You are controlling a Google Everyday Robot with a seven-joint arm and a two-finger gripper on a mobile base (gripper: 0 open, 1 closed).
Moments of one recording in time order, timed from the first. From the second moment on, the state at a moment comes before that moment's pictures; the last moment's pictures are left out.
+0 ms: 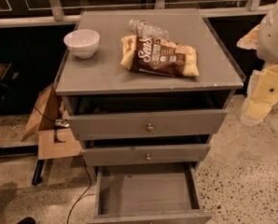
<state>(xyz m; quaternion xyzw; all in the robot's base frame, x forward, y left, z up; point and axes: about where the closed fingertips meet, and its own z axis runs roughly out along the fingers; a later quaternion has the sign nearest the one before) 0.438 -0.217 0.976 -0.60 0.78 -0.03 0.16</state>
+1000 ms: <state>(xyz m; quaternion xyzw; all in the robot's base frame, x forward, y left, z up) 0.487 -0.215 0.971 -0.56 0.80 -0.05 0.21</state>
